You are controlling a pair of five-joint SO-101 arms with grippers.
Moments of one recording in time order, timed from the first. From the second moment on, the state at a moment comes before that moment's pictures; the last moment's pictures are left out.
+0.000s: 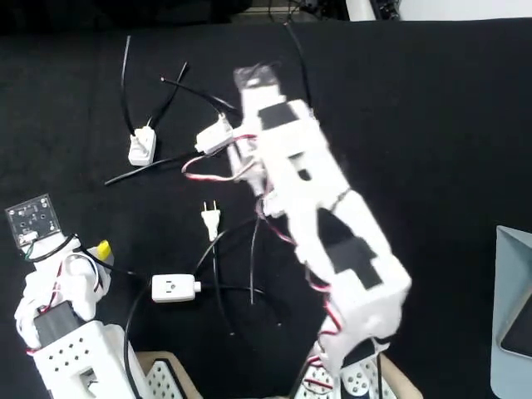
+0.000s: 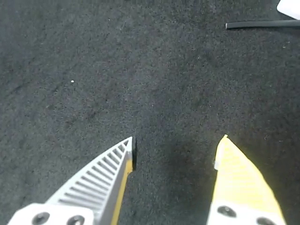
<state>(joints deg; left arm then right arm) -36.3 -85.3 84.4 59.4 -7.5 -21.9 16.5 -6.5 77.7 -14.9</state>
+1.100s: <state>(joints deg) -36.3 -85.3 84.4 59.4 -7.5 1.8 -29.5 44.9 60.8 -30.8</state>
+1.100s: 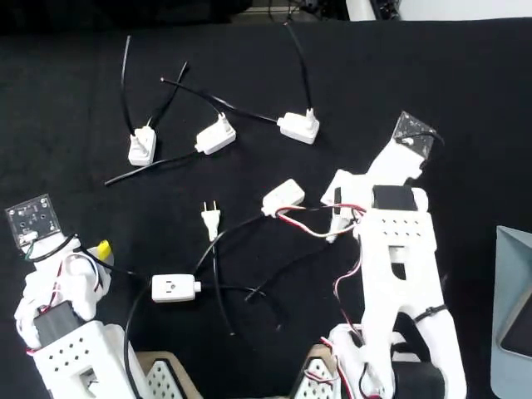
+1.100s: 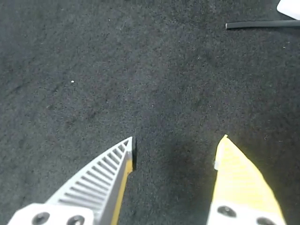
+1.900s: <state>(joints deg) -36.3 -85.3 85.2 59.4 -7.5 0.4 -33.7 46.0 74.5 58.2</state>
